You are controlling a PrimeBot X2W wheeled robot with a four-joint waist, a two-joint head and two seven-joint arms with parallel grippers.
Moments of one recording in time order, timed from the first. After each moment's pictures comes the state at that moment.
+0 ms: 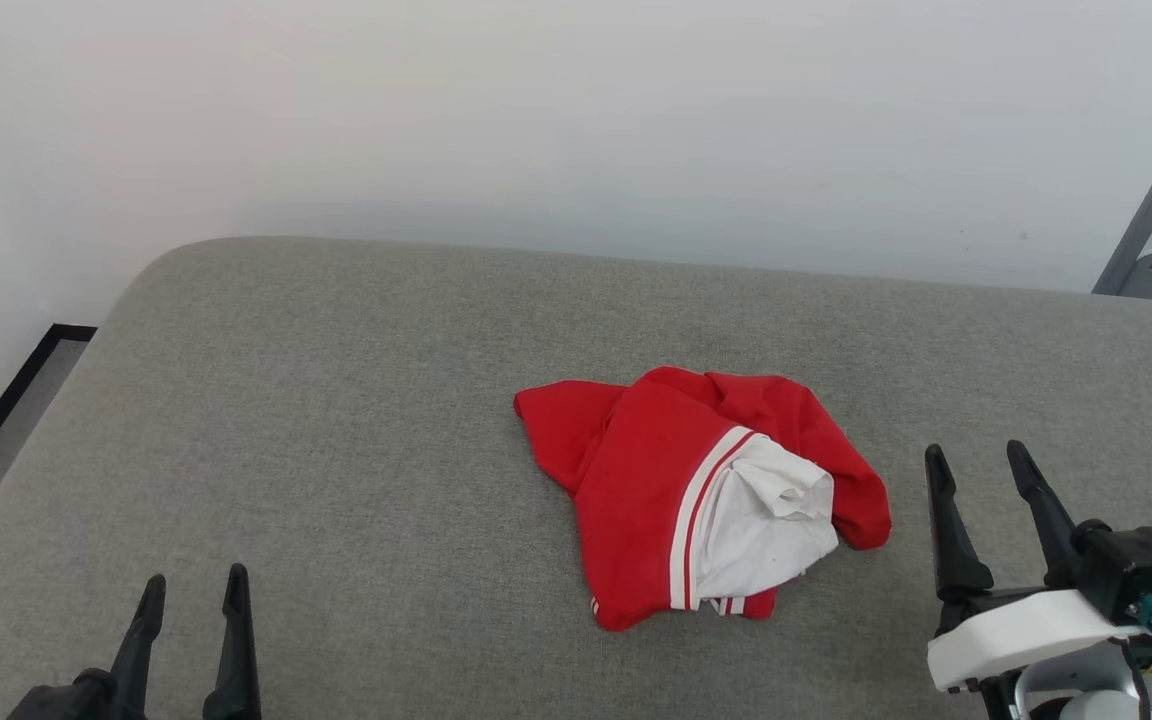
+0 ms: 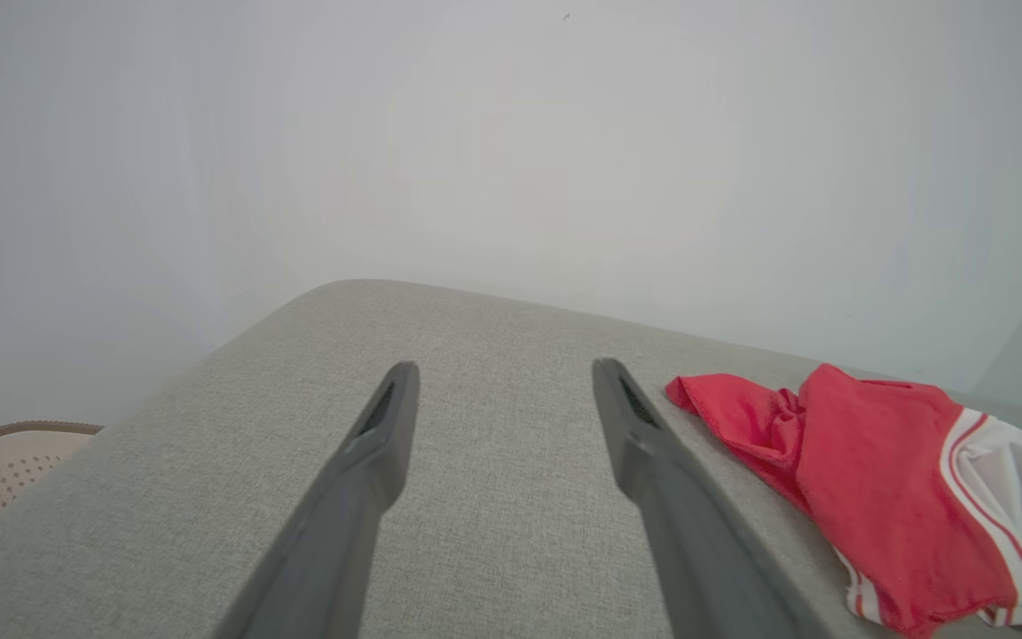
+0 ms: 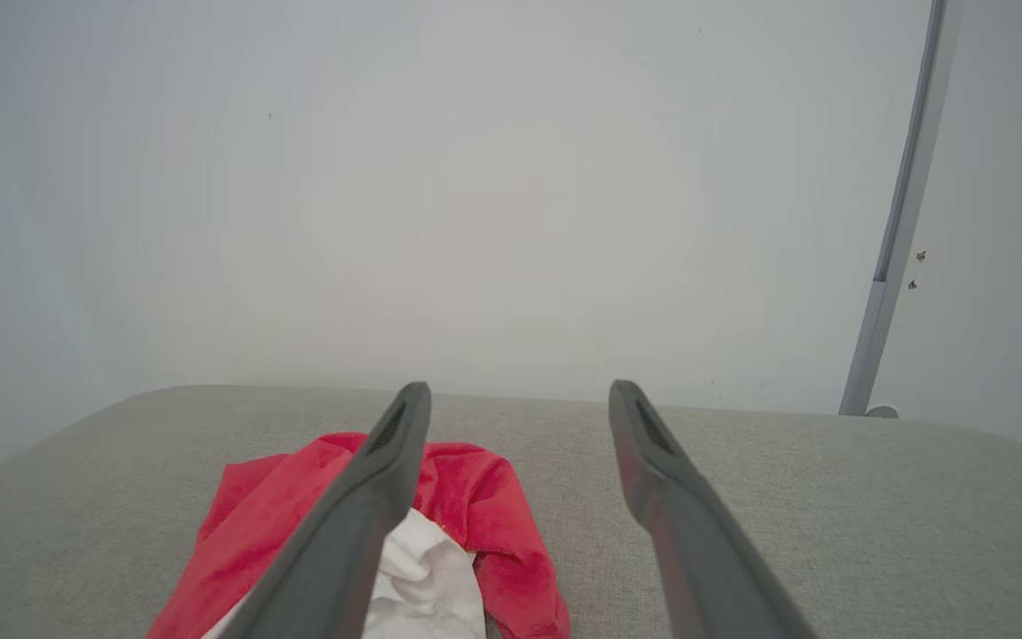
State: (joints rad) left arm 0.19 0.27 -0.06 0.03 -0.43 0.02 -0.26; right arm -0.02 -0.05 -0.06 0.13 0.17 0.13 -0.18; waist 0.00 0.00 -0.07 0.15
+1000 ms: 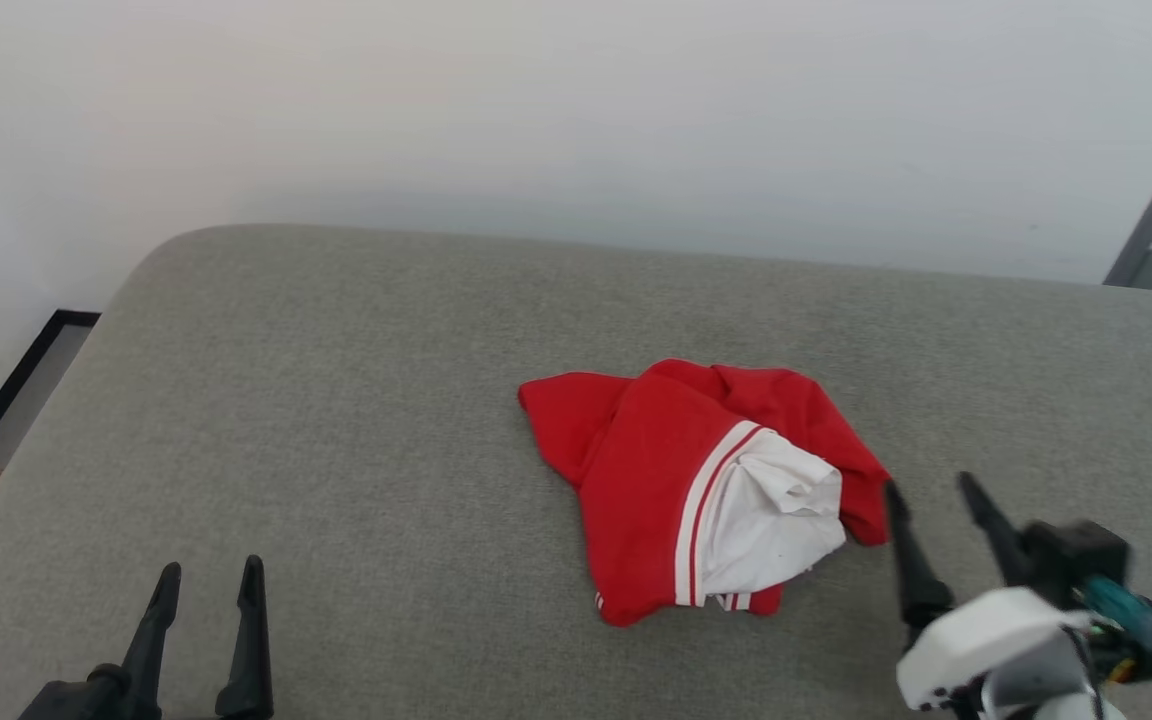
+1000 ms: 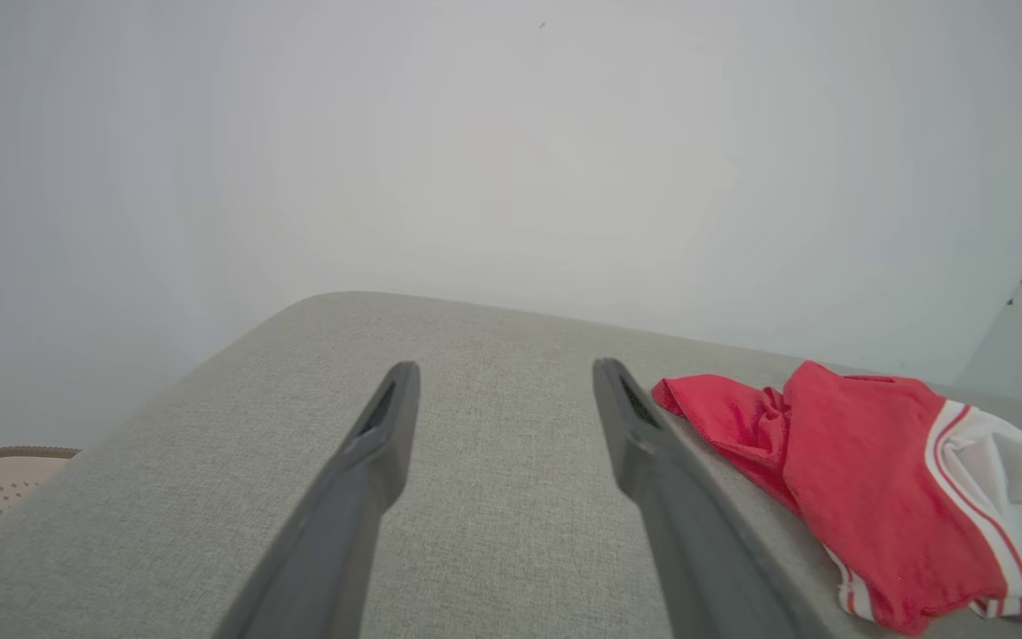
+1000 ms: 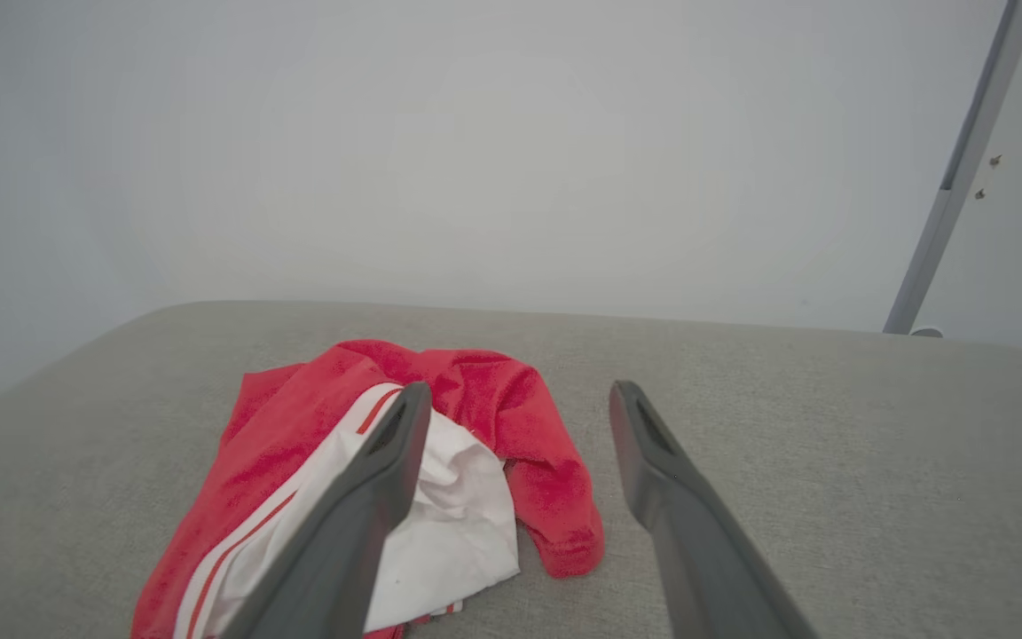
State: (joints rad) left arm 0.17 0.16 0.04 0.04 -0.30 -0.11 -0.26; right arm -0.01 -0.05 -0.02 0.16 0.18 0.13 -0.08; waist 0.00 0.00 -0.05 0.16
